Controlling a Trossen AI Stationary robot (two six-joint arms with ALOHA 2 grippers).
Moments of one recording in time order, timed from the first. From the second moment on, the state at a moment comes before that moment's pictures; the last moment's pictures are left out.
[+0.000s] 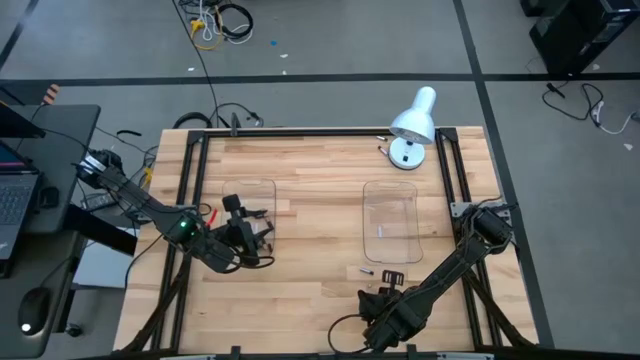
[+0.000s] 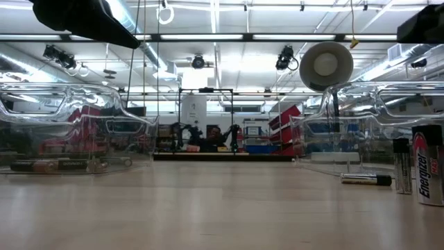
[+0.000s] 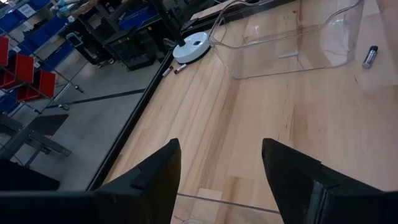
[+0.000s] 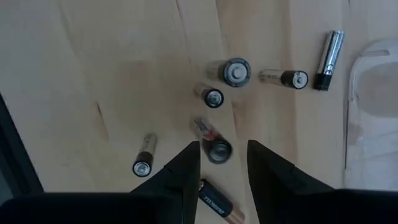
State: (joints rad) left arm -0.59 1.09 0.71 -0.37 -1.00 -0.20; right arm 0.74 2.04 1.58 -1.13 0.14 0.95
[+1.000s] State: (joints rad) left arm -0.59 1.09 0.71 -0.37 -1.00 -0.21; right arm 0.73 2.04 1.58 -1.09 0.10 0.98
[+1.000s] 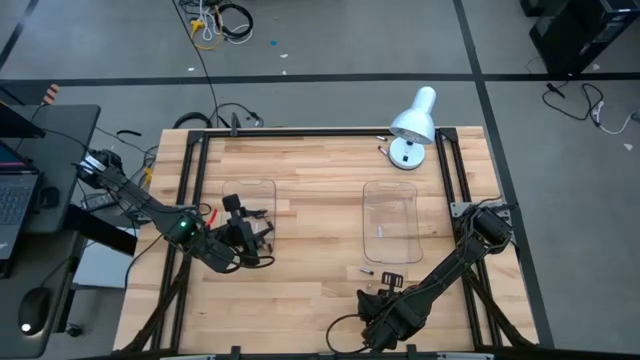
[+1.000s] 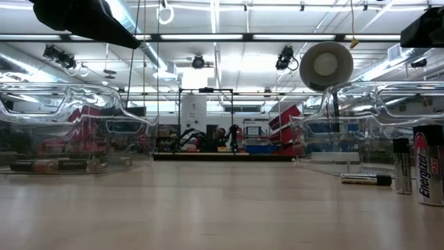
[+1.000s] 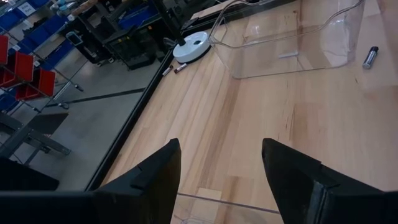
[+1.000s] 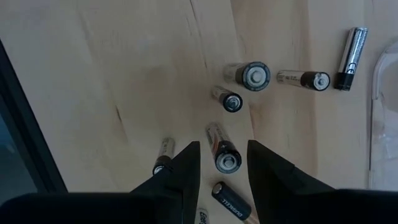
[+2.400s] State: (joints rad) left arm -0.59 1.09 0.71 -0.38 -1.00 -0.21; right arm 0.72 2.04 1.50 -1.00 0.08 0.99
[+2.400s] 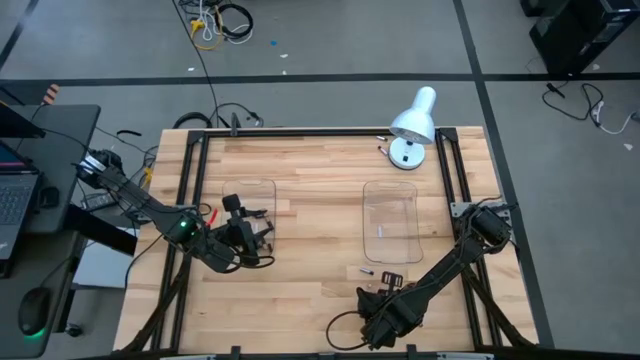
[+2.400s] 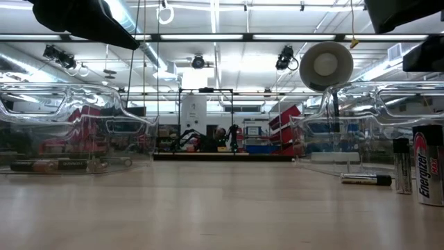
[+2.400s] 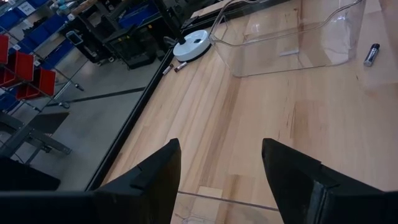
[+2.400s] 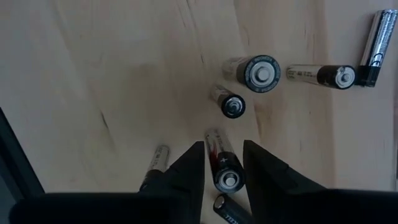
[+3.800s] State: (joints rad) left arm -0.59 1.09 0.71 -0.38 -0.98 -0.21; right arm 0.52 1.90 1.95 -1.57 0.38 0.83
